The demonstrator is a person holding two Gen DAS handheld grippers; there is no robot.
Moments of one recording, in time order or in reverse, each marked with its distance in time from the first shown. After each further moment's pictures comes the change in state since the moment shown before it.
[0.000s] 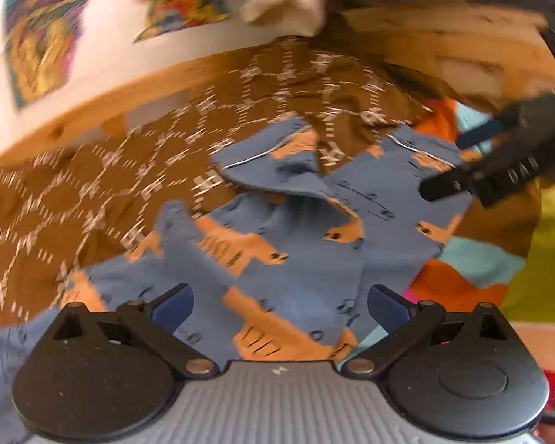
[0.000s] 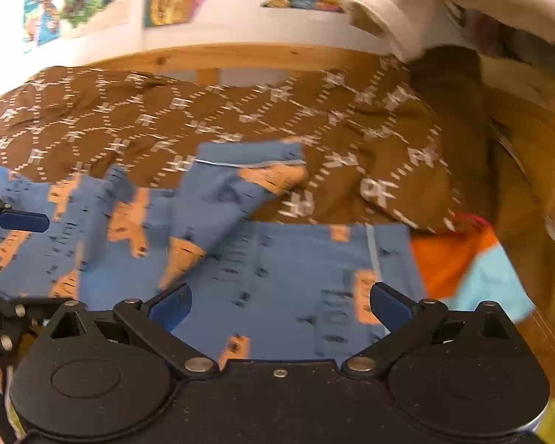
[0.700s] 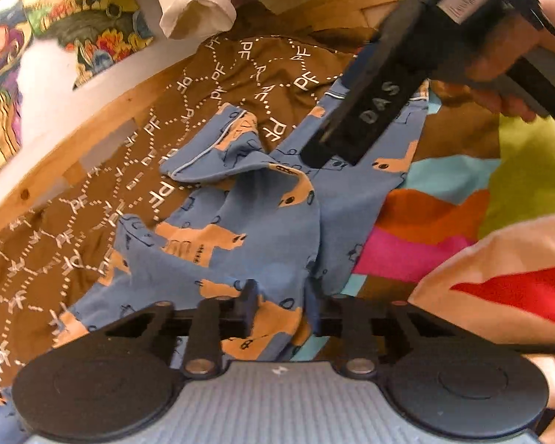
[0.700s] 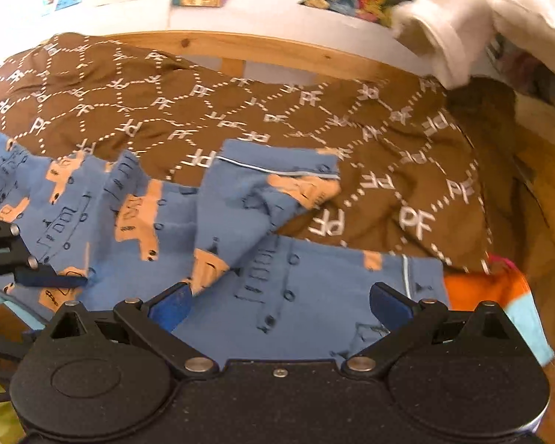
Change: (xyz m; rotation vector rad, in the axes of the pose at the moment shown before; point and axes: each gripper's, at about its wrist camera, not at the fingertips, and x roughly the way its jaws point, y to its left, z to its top) left arm 0.004 -0.031 -0.028 0.277 0.000 0.016; right arm 0.023 0.049 0.016 -0.155 -0.013 -0.025
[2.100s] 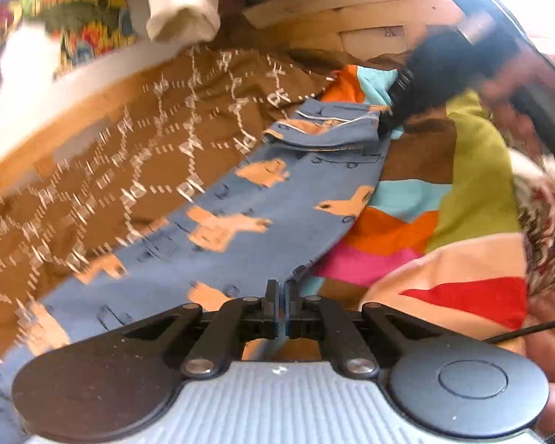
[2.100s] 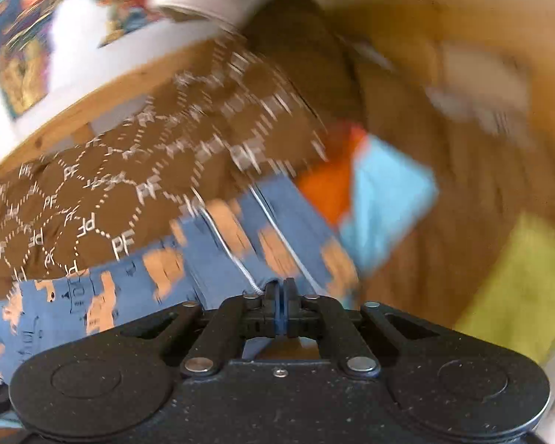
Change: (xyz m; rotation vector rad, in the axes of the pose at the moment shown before) left arm -0.016 0.017 -0.004 -0.104 -0.028 -0.216; right arm -0.032 -0.091 -0.056 0.700 0.079 -0.133
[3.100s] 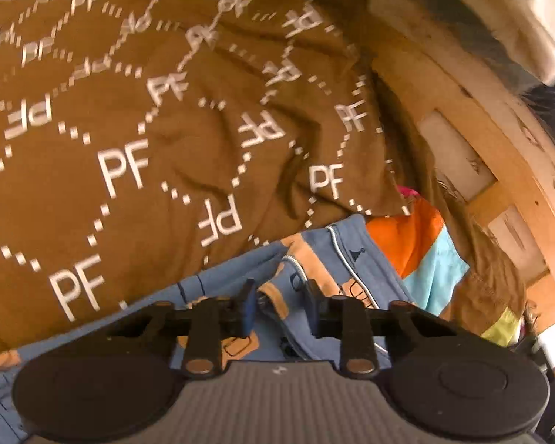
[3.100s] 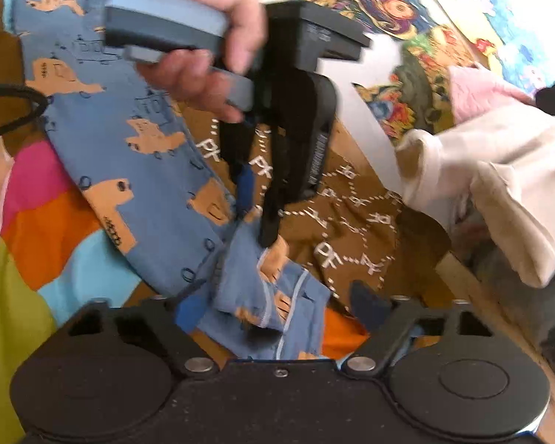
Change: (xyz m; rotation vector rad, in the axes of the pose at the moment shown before) left arm 0.178 0.091 0.141 -0.652 0.226 -0.391; right arm 0.001 0.042 -0.085 -1.341 -0.436 -0.125
